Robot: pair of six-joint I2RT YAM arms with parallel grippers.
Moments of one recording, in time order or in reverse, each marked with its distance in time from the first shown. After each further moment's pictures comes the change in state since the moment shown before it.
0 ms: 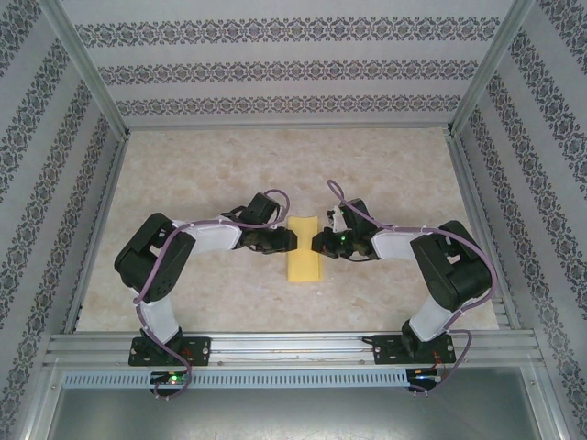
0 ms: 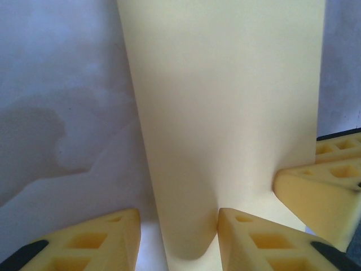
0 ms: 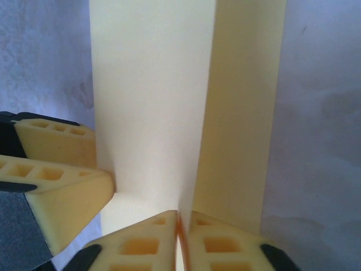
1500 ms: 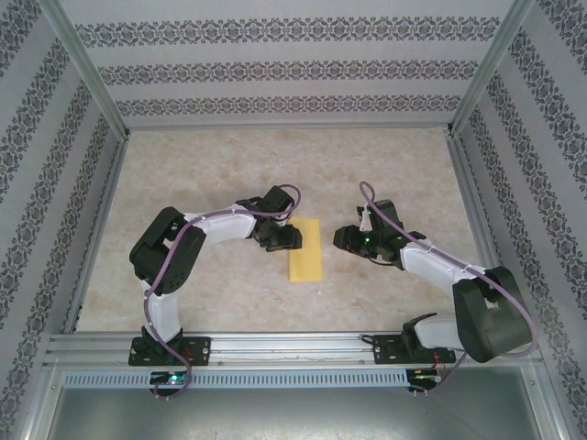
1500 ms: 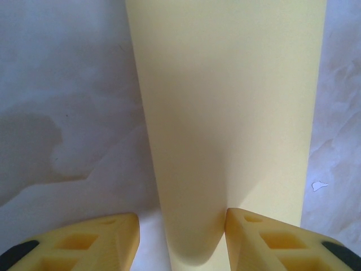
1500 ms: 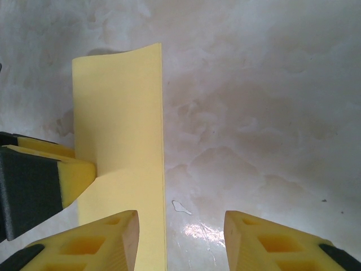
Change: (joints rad) left arm -0.042 0.115 0.215 -0.286 -0.093 0.001; right arm -0.121 -0.345 -0.091 -0.231 0.188 -0.080
